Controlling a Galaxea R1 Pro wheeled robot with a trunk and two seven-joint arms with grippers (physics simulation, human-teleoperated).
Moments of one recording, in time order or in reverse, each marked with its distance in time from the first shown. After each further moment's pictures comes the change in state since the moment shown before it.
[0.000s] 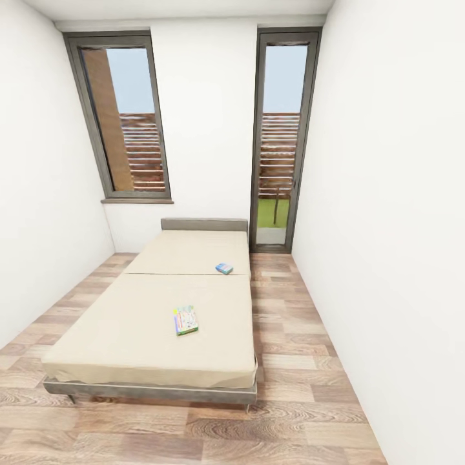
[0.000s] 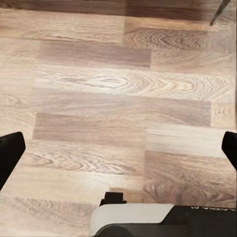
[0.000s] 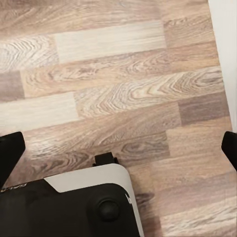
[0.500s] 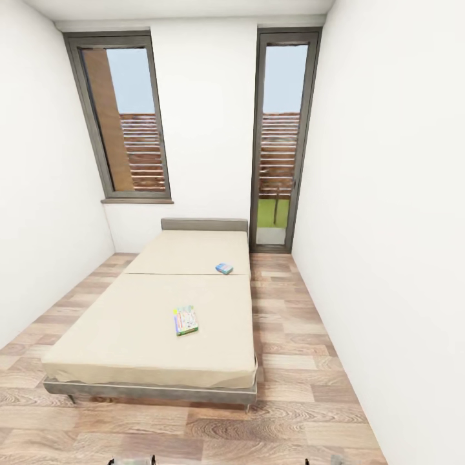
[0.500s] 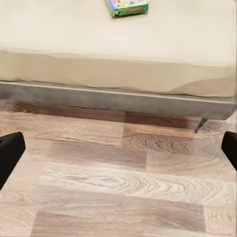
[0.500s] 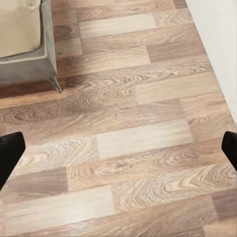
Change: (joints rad) left arm 0.175 0.010 0.005 -0.728 0.009 0.197 -0.008; right arm 0.082 0.018 0.029 -0.574 0.005 0.161 0.001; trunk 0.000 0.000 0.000
